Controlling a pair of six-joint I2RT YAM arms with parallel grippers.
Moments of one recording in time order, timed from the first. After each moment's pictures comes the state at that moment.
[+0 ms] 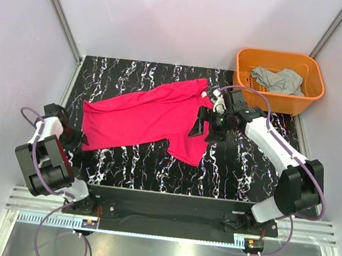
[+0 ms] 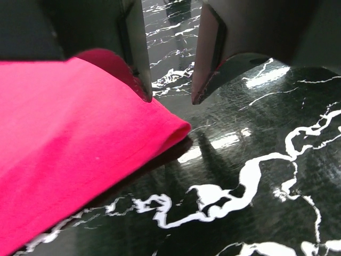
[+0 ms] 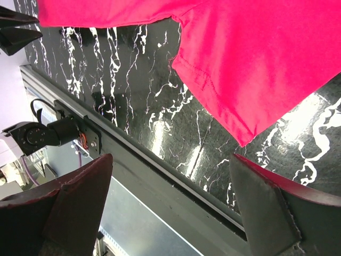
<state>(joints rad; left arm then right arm) 0.51 1.43 0.82 -0.76 0.10 -0.79 0.42 1.52 1.22 -0.70 -0.52 0.43</state>
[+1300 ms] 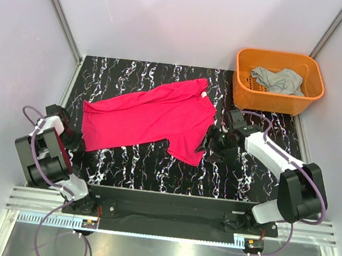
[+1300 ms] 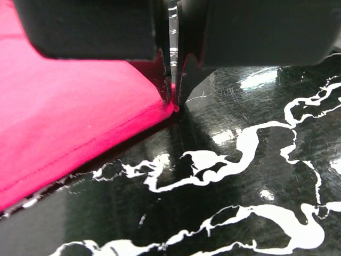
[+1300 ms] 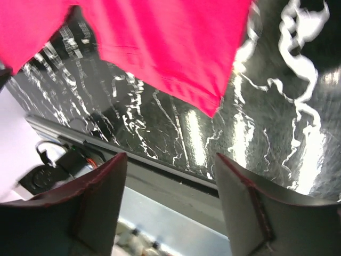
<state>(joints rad) 0.52 1.52 0.82 -0.69 0.06 -0.78 0.40 1.45 0.95 -0.62 -0.41 0.74</state>
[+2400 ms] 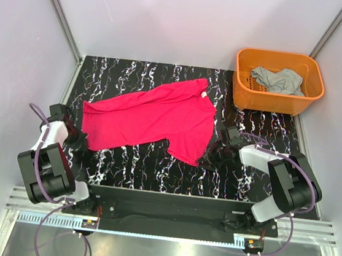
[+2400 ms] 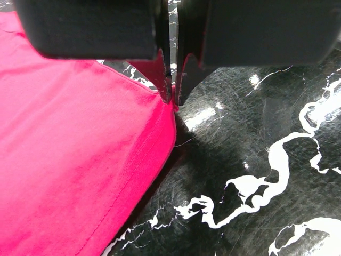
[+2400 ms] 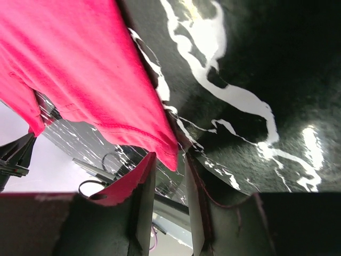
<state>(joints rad) 0.44 1.36 0.76 -0.66 0.09 -0.64 0.40 1.54 0.64 -0.21 -0.39 1.12</state>
